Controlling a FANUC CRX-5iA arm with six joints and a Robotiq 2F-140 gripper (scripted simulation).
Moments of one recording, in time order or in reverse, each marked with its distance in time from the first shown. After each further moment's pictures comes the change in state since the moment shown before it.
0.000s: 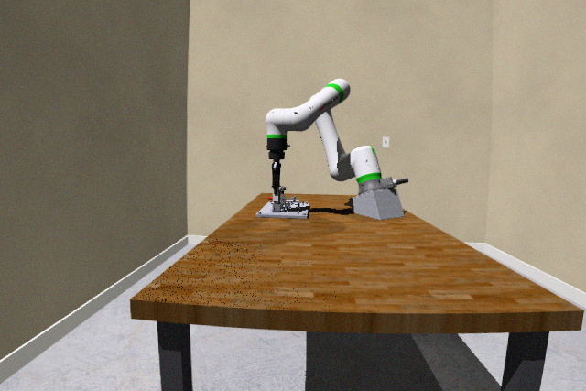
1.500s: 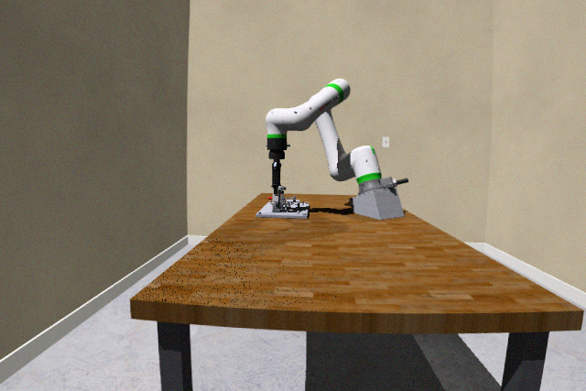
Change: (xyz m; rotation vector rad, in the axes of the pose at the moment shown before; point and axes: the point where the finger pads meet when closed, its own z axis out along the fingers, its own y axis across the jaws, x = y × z) arm -0.001 0.000 -0.001 0.000 -0.002 0.000
